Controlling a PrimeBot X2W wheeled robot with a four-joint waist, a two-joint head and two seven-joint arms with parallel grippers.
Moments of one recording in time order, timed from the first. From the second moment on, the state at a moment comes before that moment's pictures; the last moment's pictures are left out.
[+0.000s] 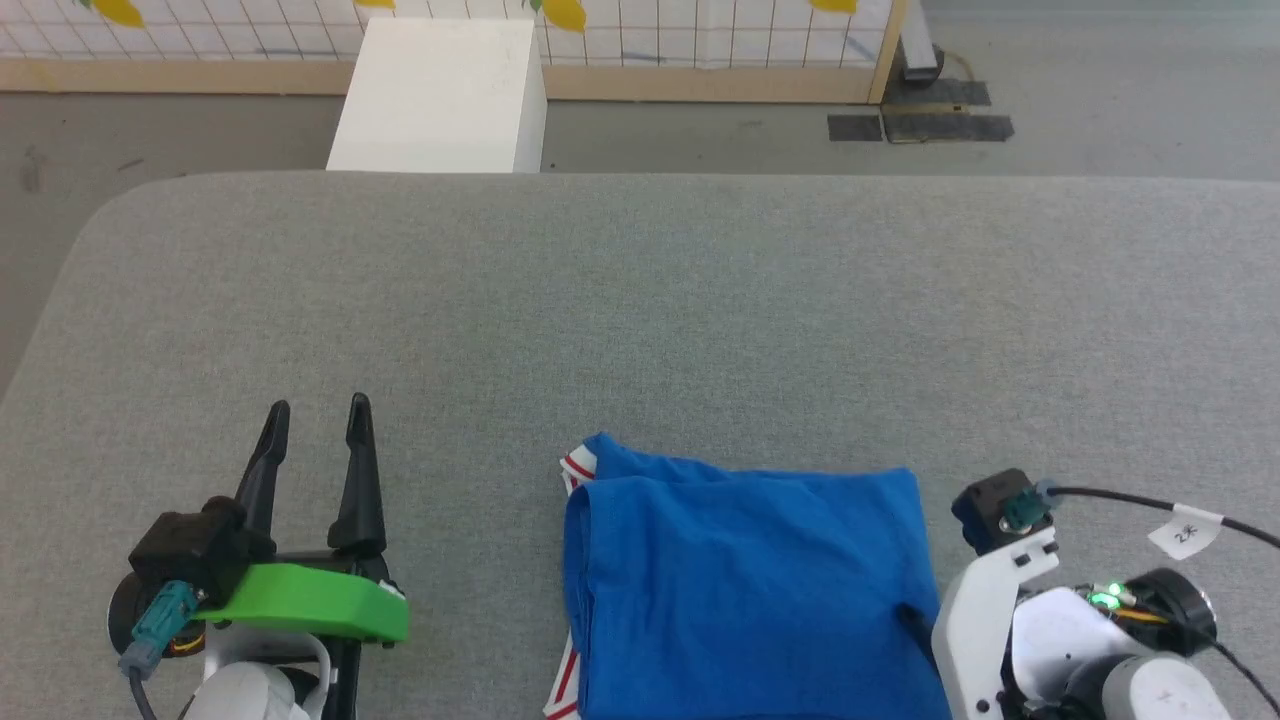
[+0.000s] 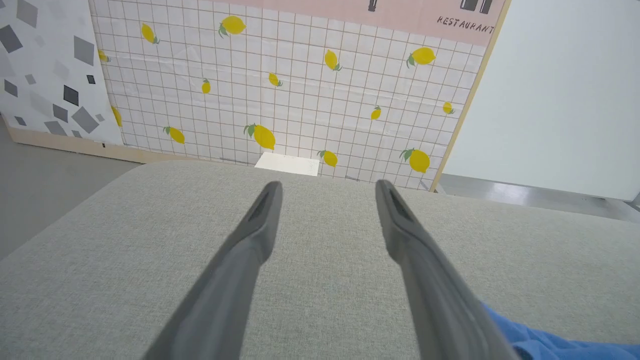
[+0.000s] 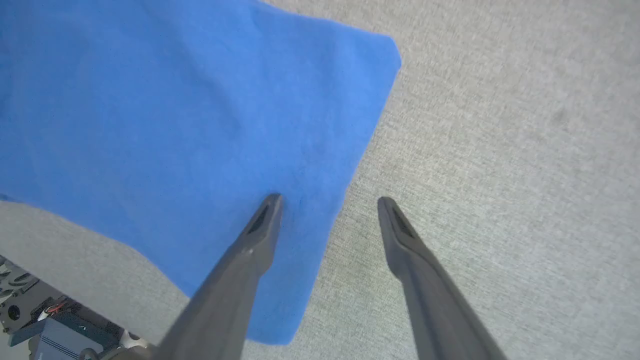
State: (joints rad) left arm -0.05 0.28 -0.18 -0.02 -0.46 0.10 -0.26; right arm -0.02 -0.19 0.18 -0.12 0.18 0.13 0.90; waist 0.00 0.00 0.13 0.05
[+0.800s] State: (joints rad) left arm -0.05 0.28 -0.14 -0.06 -0.46 0.11 -0.26; right arm -0.17 -0.34 0.37 0.02 0.28 0.13 0.83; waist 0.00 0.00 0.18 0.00
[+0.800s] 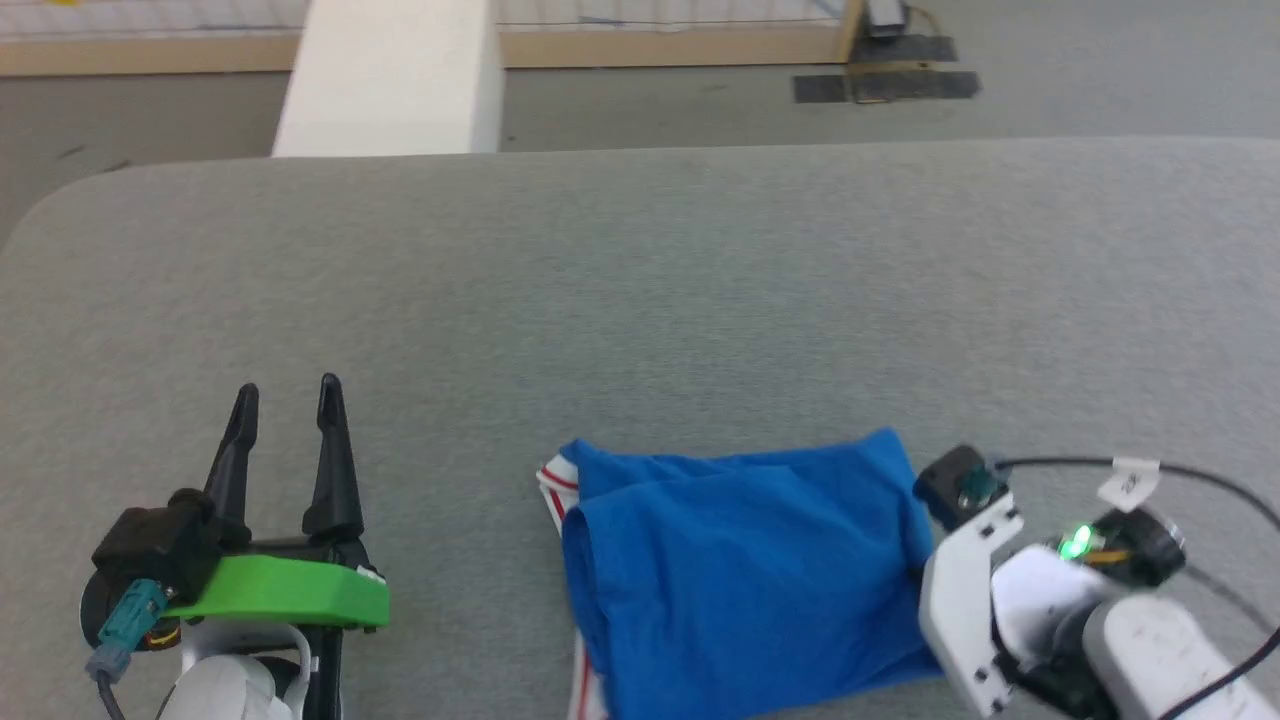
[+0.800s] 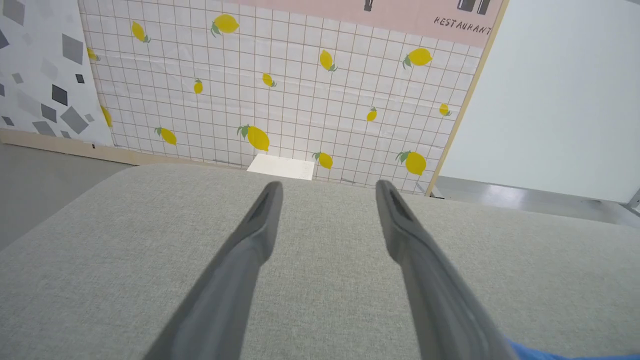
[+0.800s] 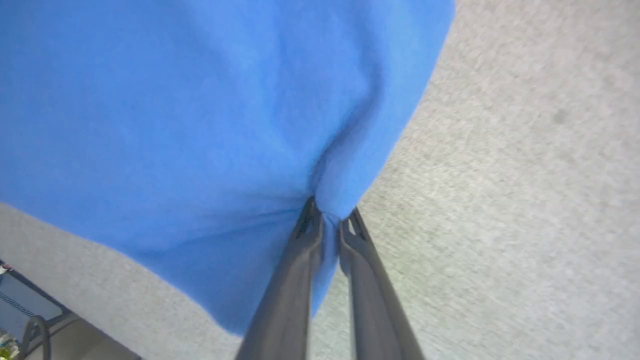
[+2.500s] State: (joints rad) left arm -0.13 0.32 -0.11 -0.16 -0.40 0.18 -0.21; right arm -0.79 -0.51 -0.18 0.48 0.22 0.13 0.28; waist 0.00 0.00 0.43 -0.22
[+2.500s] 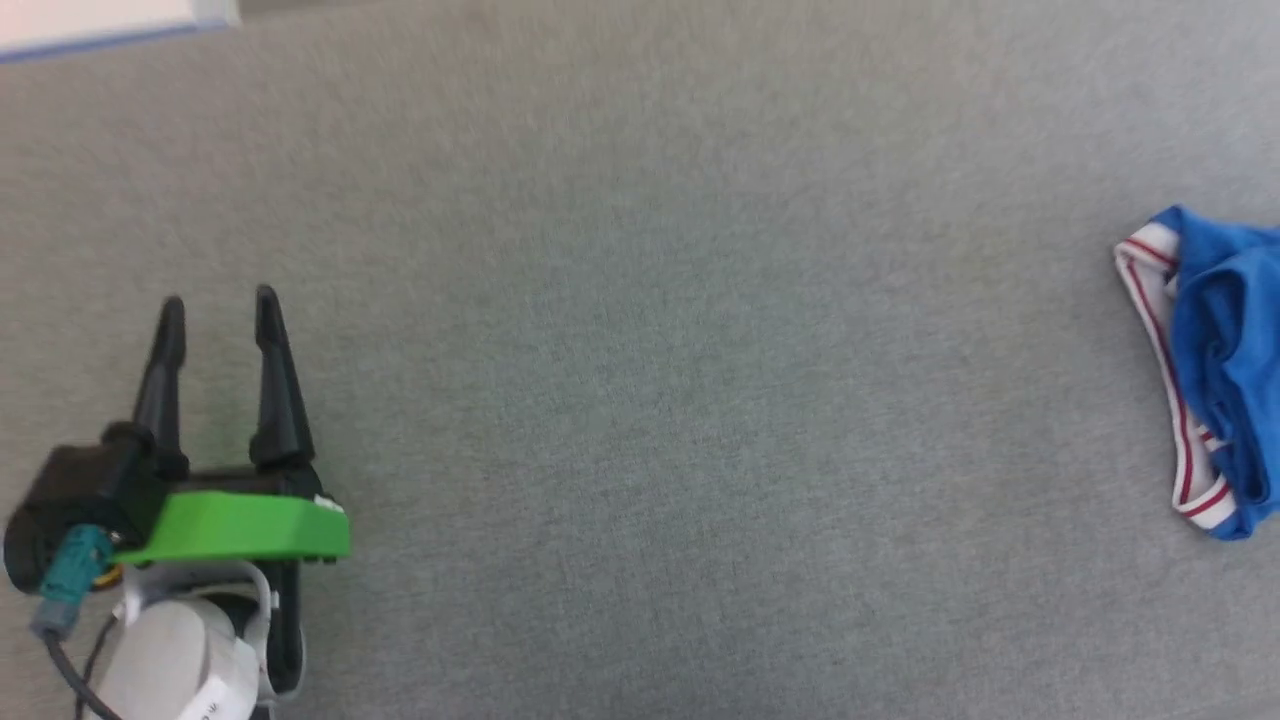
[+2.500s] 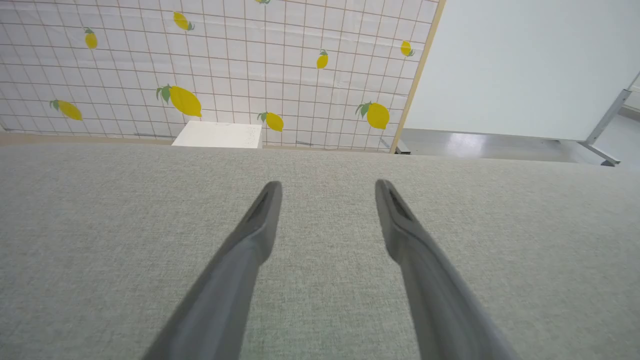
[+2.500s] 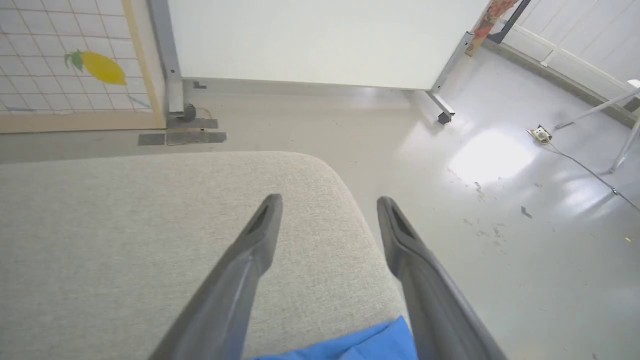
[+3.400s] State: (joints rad) left arm -0.12 0.25 -0.15 0.00 -0.39 0.21 -0.24; right arm -0.31 -0.05 -0.08 0.12 0.35 0.13 -0.23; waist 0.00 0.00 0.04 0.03
